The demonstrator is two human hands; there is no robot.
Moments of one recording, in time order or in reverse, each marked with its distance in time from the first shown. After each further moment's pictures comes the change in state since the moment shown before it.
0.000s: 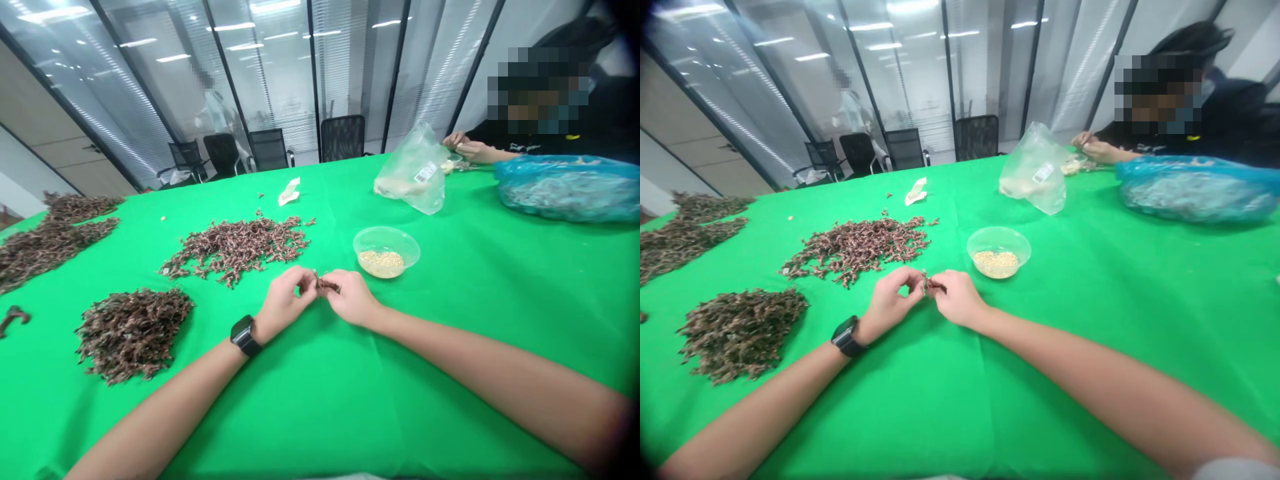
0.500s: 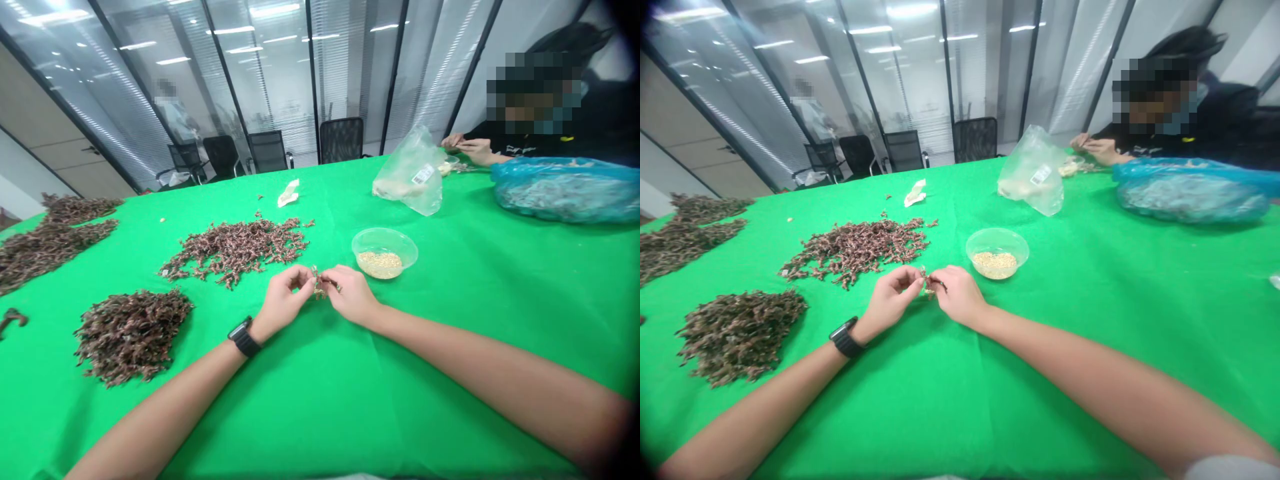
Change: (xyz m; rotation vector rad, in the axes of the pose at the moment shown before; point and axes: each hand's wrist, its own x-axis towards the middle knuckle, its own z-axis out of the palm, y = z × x) left_hand 0.006 0.007 0.000 -0.301 -0.006 -0.214; right_hand 0.000 0.008 0.001 -0.134 0.131 -0.127
